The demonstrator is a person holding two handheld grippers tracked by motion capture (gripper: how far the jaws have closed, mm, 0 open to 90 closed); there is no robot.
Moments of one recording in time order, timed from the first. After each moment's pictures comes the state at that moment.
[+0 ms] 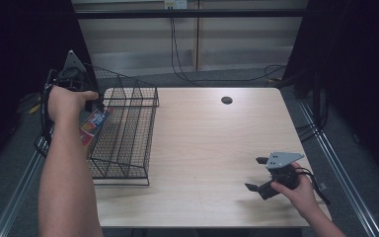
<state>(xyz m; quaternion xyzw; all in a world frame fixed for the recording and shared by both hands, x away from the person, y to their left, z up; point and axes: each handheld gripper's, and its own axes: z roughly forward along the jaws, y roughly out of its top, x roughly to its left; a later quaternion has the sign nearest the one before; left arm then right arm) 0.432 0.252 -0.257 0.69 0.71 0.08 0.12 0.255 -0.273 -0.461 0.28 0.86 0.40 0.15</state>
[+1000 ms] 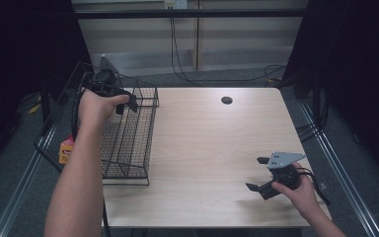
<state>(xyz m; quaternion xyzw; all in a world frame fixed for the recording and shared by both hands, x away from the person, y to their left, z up) 0.430 0.189 -0.277 0.76 0.62 0.05 0.20 0.253 -0.275 -0.460 0.28 0.86 0.41 0.15</state>
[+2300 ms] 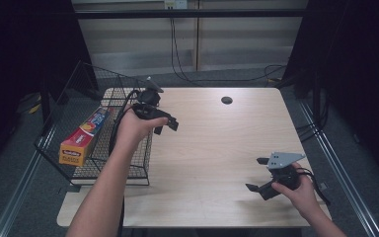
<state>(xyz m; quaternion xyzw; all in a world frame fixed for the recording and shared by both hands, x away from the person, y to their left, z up) 0.401 0.103 -0.322 0.84 0.49 0.00 0.25 0.253 -0.275 -0.462 0.28 0.86 0.40 0.15</state>
